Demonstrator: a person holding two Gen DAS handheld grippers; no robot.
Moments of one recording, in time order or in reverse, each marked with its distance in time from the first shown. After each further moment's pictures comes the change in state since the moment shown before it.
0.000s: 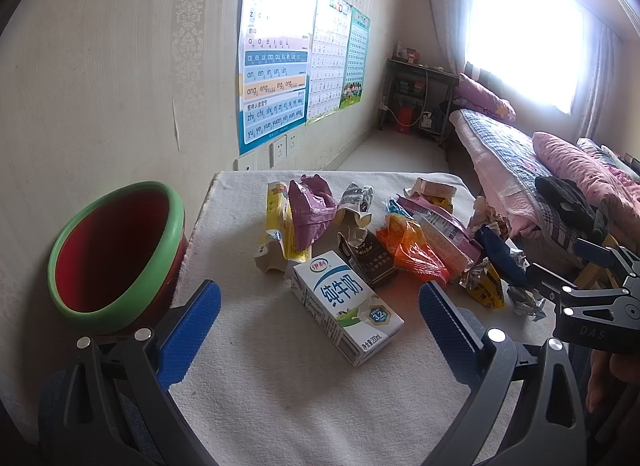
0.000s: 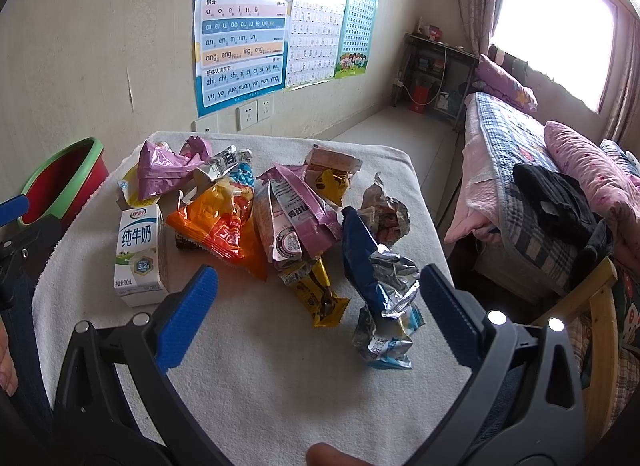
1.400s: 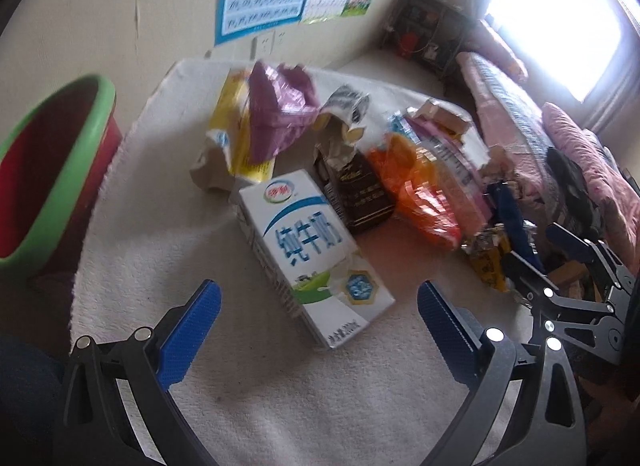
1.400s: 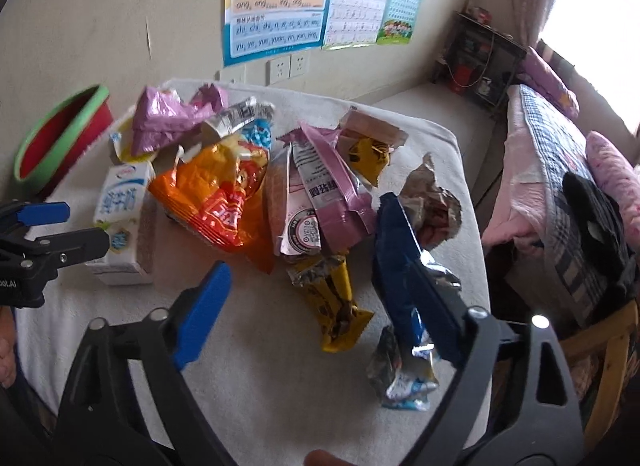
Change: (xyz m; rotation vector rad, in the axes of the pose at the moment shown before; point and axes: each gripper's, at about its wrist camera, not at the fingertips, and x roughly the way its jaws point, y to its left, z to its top) left arm 0.098 -0.006 -0.012 -0.154 0.388 -0.107; right arm 0.069 0.010 0.005 -0.150 0.156 0.093
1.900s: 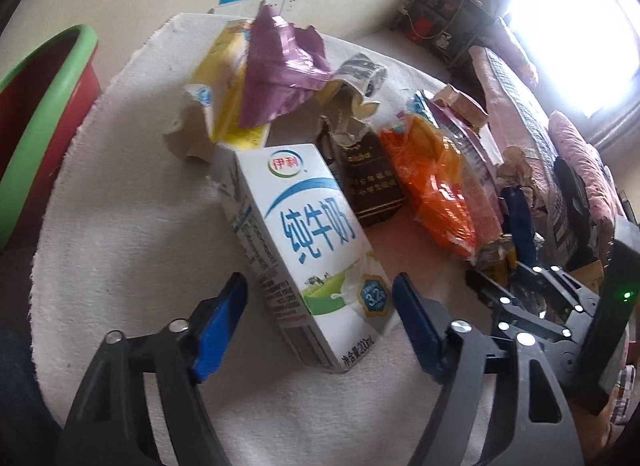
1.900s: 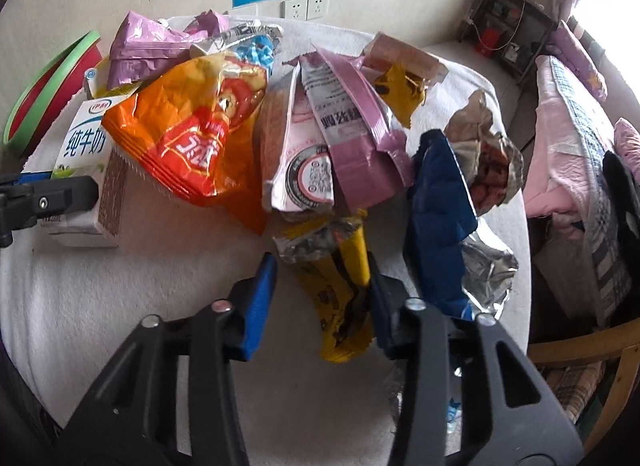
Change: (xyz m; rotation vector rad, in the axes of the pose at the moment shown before) left arm 0.030 0.003 0.010 -0.082 0.095 -0.056; right arm 0.048 -0.003 -0.017 -0.025 0.177 0.076
